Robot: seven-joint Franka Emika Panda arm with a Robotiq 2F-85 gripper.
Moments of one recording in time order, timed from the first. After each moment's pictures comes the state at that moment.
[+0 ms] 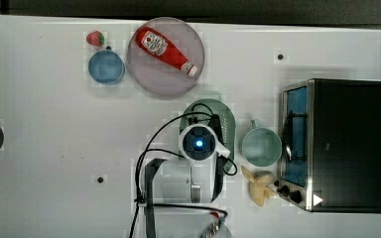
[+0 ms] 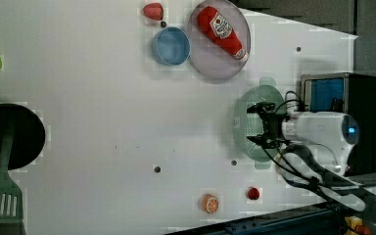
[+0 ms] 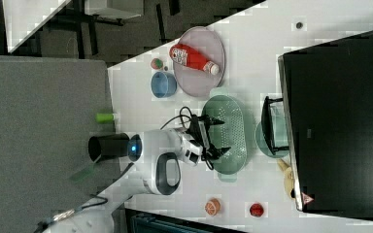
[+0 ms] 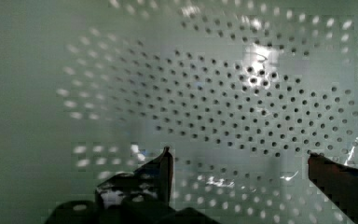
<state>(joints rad) 0.00 0.35 -0.01 -2.48 -0.04 1.24 0.63</state>
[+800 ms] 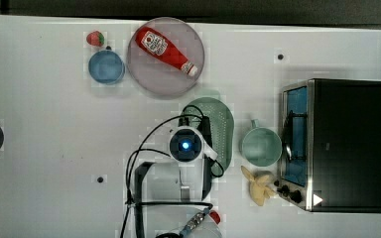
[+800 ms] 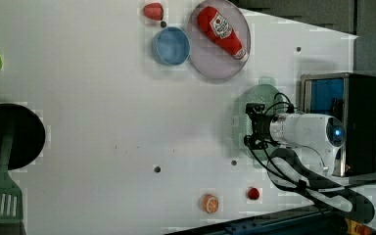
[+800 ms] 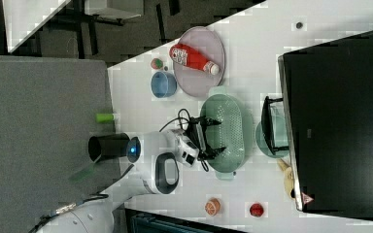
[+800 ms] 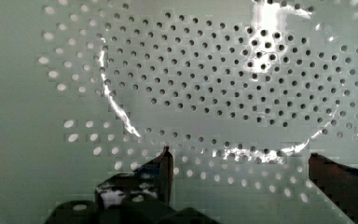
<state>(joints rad) 0.05 0.38 0.00 -2.48 -0.03 1.29 0.74</state>
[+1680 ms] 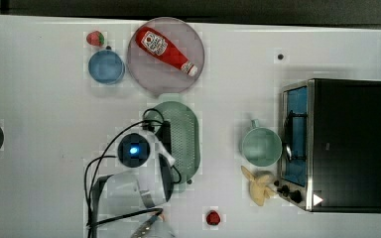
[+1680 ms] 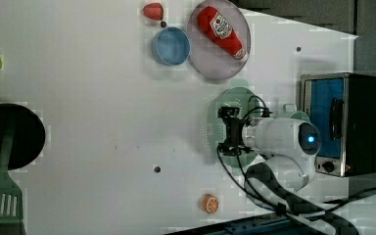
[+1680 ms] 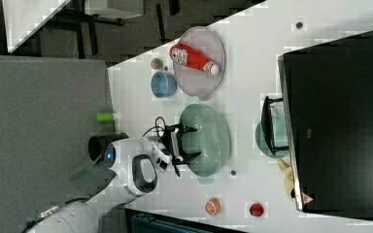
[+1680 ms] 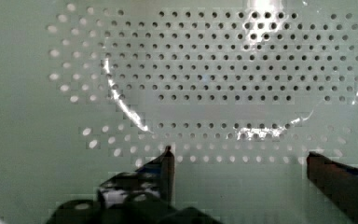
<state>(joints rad) 0.20 0.36 0.09 -2.47 -0.05 1.25 1.04</state>
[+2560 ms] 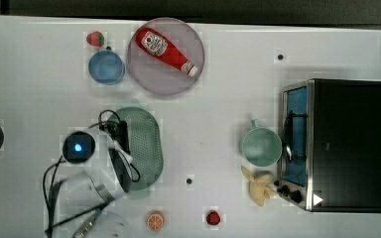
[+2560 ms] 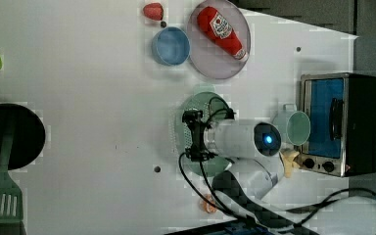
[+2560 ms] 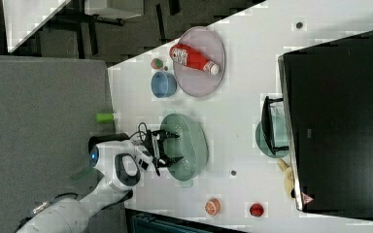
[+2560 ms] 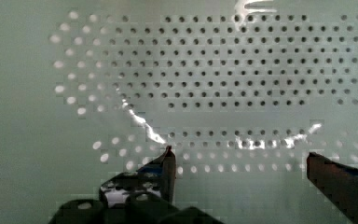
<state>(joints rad) 0.37 0.46 0.13 -2.30 -0.04 1.15 1.17</state>
